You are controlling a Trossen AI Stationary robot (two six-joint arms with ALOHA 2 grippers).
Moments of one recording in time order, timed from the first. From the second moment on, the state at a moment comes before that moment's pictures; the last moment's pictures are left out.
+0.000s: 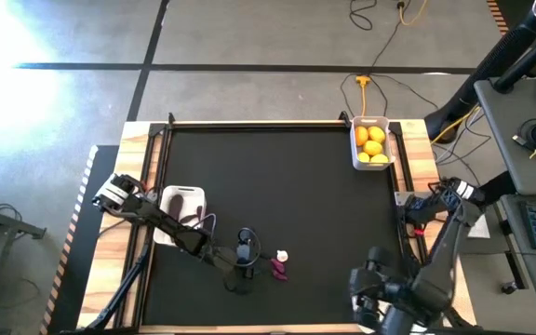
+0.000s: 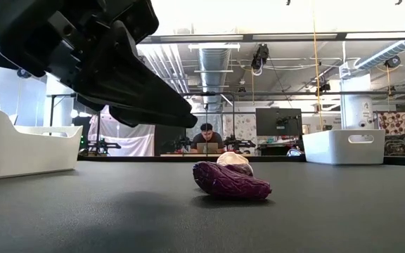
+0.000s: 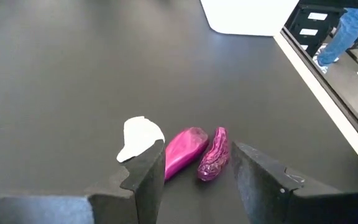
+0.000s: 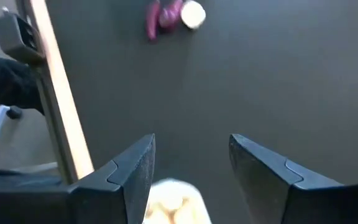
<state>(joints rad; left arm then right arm) -0.49 1.84 0.76 0.60 -0.33 -0.32 0.95 1.75 1.65 -1.35 0.48 1.24</state>
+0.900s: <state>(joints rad) -0.61 1.84 0.76 0.54 -0.33 -0.40 0.49 2.10 1.59 -0.84 0.48 0.36</state>
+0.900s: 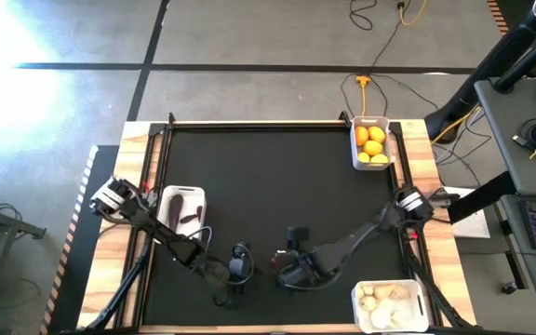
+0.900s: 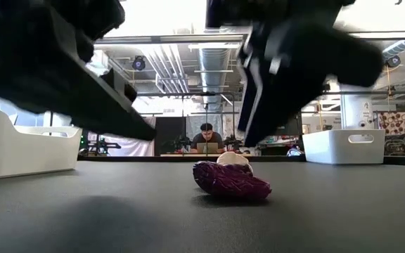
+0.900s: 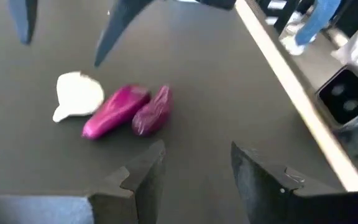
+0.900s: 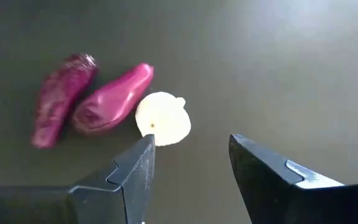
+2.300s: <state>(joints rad) -0.61 1.85 0.76 0.51 -0.33 -0.40 0.43 2.19 1.59 -0.74 0.41 0.31</state>
